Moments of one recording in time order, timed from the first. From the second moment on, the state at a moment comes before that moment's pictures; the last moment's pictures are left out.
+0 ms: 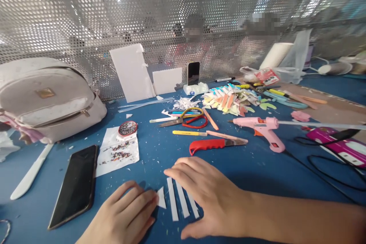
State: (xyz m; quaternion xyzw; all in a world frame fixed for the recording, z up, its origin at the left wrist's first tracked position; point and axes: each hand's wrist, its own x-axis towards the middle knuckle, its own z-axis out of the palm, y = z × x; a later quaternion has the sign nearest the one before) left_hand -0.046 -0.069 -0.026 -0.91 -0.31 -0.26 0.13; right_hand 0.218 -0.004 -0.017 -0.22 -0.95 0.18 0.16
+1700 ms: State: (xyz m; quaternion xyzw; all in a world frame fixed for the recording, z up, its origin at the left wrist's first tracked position) left_hand -0.045 -0.068 -0.026 -0.90 -0.31 -0.27 0.12; right_hand 0.230 0.009 -0.006 -0.25 -0.94 0.21 0.09
